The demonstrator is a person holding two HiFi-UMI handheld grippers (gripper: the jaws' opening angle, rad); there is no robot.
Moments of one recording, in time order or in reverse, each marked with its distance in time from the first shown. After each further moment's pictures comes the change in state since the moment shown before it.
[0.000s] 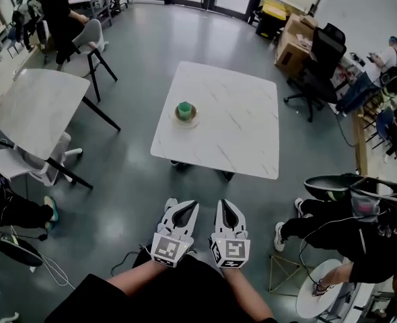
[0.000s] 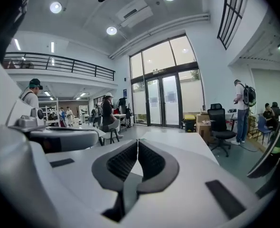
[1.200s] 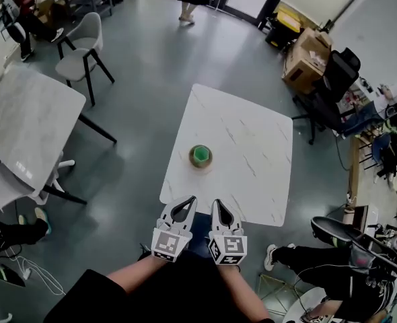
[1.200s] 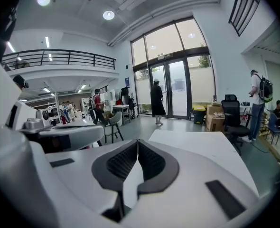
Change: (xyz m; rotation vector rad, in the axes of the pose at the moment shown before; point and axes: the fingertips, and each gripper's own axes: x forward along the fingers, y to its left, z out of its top) left arm 0.153 0.268 0.035 -0.064 -0.003 0.052; right arm 0.297 0.030 0.051 0.011 0.141 0.054
